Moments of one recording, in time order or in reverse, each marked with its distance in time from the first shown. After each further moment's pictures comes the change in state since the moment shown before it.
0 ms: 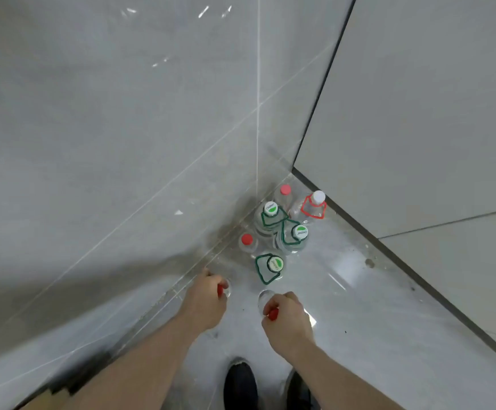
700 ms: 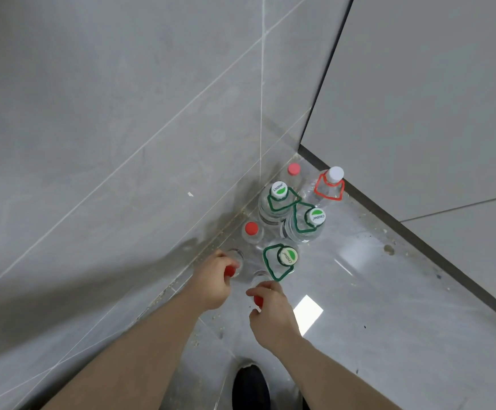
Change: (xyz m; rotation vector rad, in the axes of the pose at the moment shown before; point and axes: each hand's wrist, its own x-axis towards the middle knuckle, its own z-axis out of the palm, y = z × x) left_hand 0.074 -0.035 0.037 0.021 -0.083 0.230; right_hand 0.059 0.004 0.078 0.109 -0.070 -0.086
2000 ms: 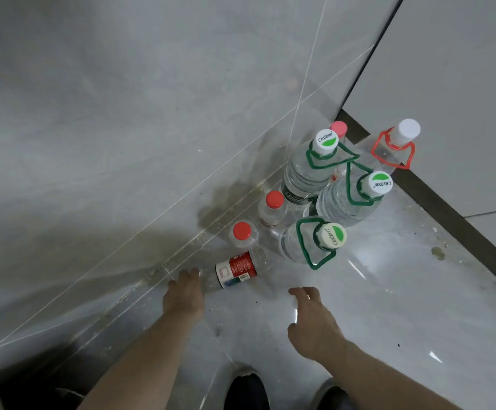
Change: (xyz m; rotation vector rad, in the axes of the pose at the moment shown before) left_hand 0.015 -0.149 0.147 0.254 -0.083 -0.566; right_hand 0.063 0.105 0.030 -0.374 -0.204 0.088
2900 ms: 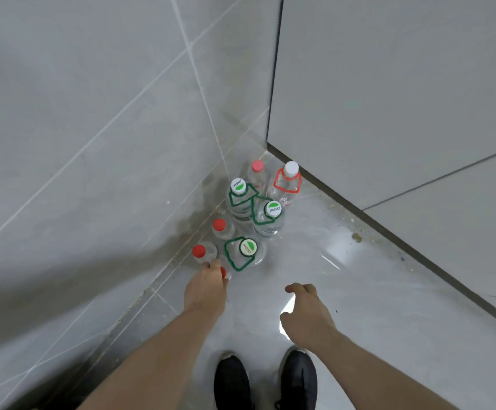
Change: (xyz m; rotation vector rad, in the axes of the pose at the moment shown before) left_hand -0.138 0.135 -0.127 -0.060 0.142 0.274; right_hand -0.137 0.018 -0.109 0.290 0.089 0.172
